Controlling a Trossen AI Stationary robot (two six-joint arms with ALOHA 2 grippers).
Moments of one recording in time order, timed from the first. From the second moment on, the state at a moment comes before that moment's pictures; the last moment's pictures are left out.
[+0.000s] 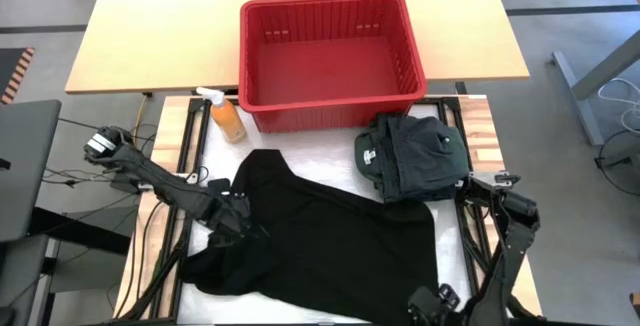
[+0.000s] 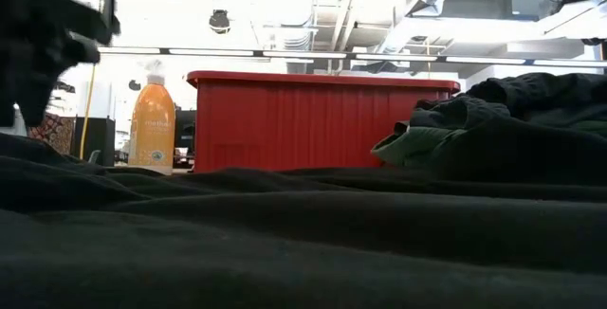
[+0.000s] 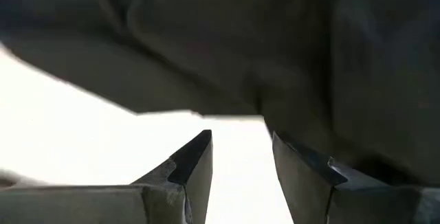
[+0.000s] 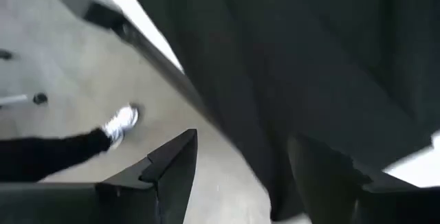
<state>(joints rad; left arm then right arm) -0.48 1.33 0.84 -1.08 -0.17 -0.66 1.11 2.00 1.81 -1.23 0.40 1.93</state>
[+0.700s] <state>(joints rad) 0.02 1.33 0.59 -0.62 -0.29 -0.43 0.77 2.00 1.72 -0.88 0.66 1.40</state>
